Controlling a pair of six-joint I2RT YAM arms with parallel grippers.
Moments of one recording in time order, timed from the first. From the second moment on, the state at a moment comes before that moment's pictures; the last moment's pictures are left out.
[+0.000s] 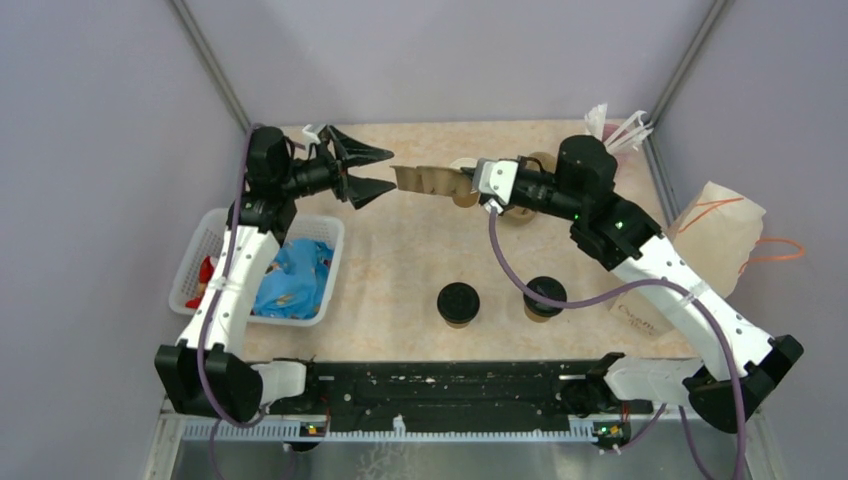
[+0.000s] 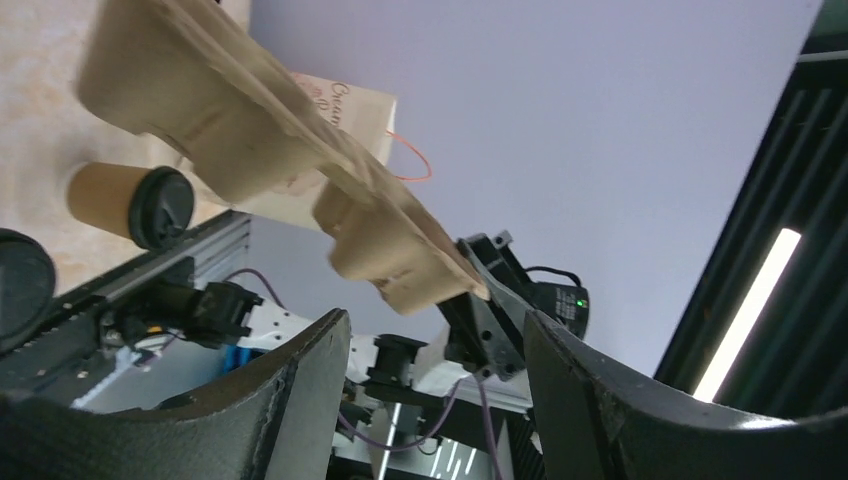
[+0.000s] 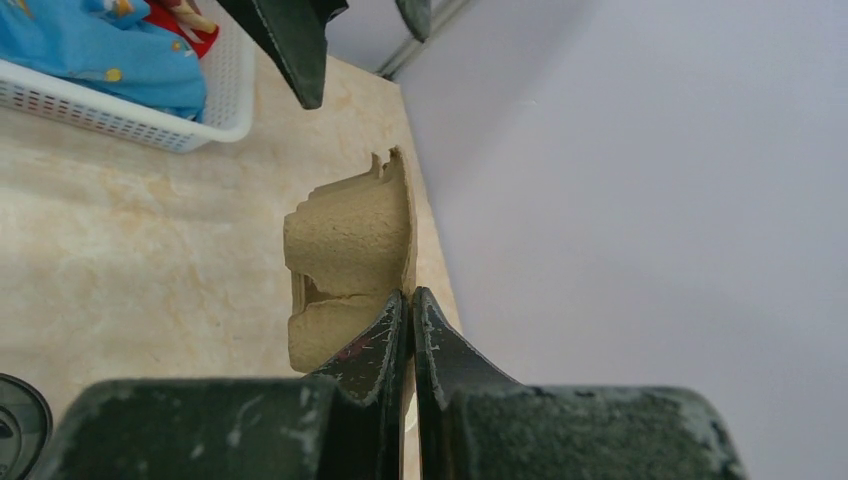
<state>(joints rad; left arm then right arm) -0.11 1.27 1.25 -0.21 0.99 -1.53 0.67 1.17 1.35 -0.28 -0.46 -0.83</state>
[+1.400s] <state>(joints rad) -0.11 1.19 1.21 -0.50 0.74 -1.66 0.82 1.11 1.31 -0.31 -0.46 -0.87</state>
